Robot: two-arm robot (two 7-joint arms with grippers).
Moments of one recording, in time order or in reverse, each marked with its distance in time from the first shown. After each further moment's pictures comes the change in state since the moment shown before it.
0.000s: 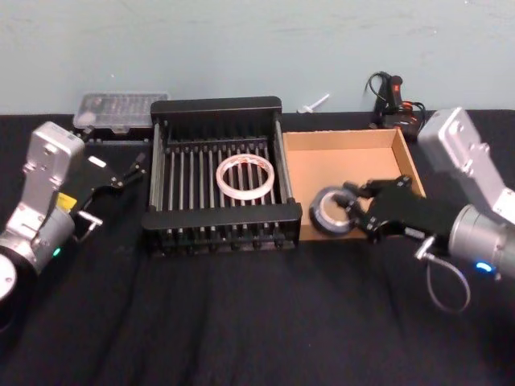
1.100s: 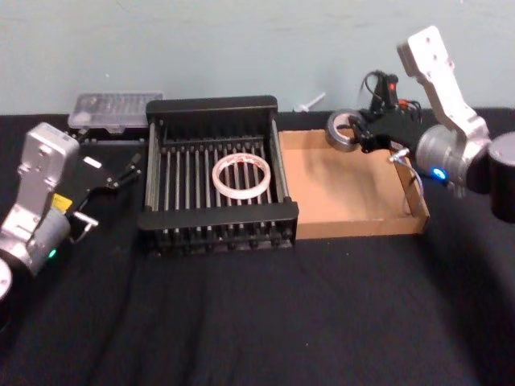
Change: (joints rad) left arm 0.000 0.000 0.000 0.000 0.000 0.000 0.000; right arm 0.351 -0.286 0.010 0.485 -0.131 0.090 -0.133
